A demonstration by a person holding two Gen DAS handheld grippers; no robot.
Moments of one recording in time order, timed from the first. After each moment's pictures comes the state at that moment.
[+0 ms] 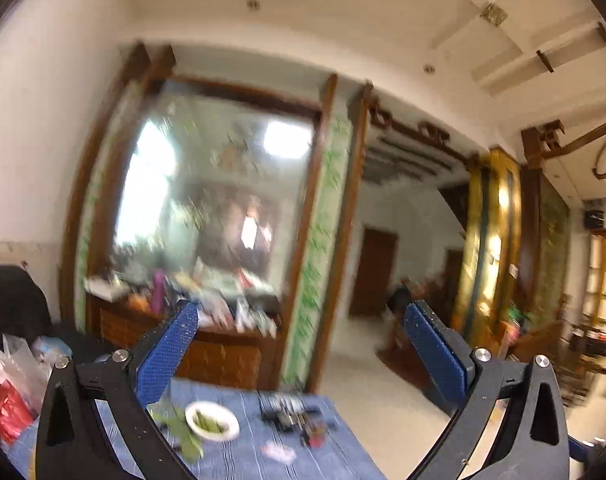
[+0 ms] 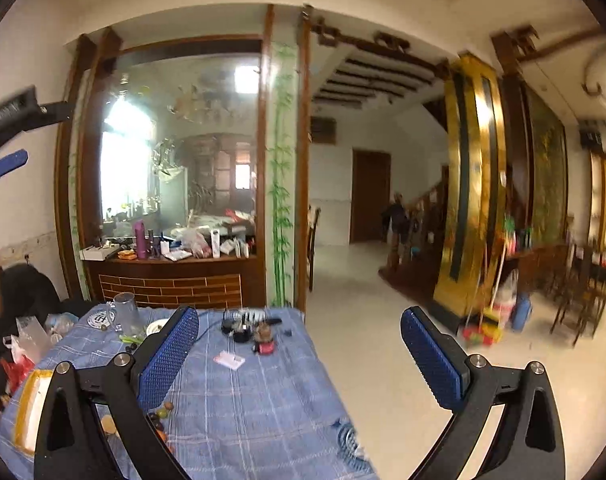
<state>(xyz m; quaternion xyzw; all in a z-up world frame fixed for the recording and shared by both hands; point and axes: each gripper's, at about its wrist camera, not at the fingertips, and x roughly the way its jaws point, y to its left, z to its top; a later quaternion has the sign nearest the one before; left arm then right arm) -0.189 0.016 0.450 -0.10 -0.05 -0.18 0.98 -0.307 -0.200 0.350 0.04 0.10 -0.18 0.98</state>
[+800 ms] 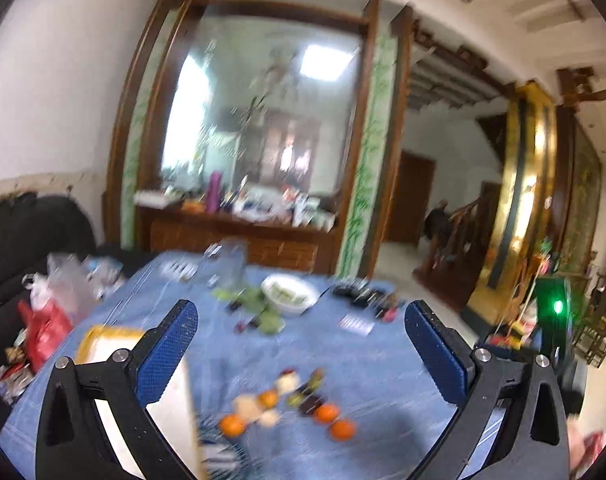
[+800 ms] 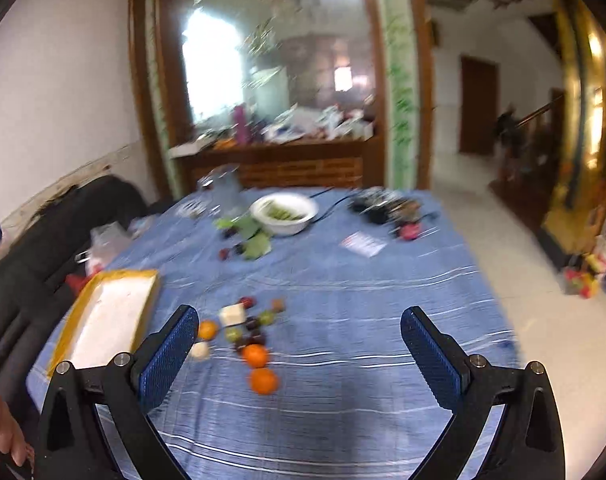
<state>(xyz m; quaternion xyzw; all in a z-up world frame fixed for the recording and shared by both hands) -0.199 0.147 0.245 -0.07 0.14 -0.13 0.98 -0.145 -0.099 0.180 0.05 0.28 0.05 0.96</state>
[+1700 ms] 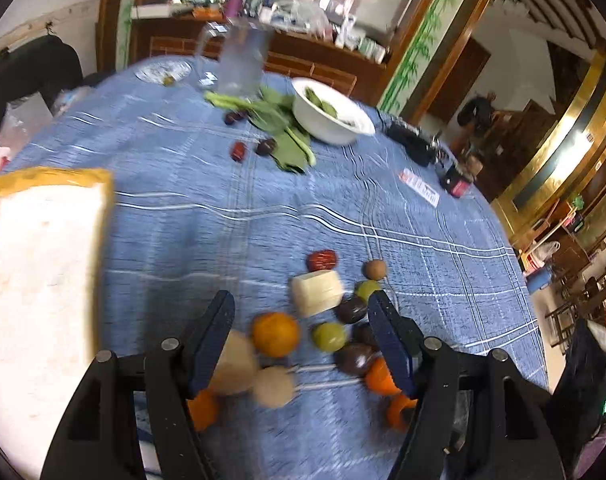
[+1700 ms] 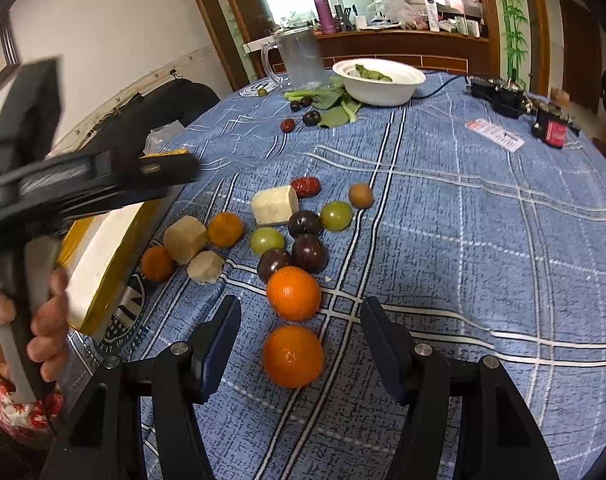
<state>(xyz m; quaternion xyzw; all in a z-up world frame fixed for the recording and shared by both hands) 0.006 0.097 0.081 -0.11 0.44 -0.13 0.88 -0.041 -0.079 0.025 0.05 0.42 0.23 0.88</state>
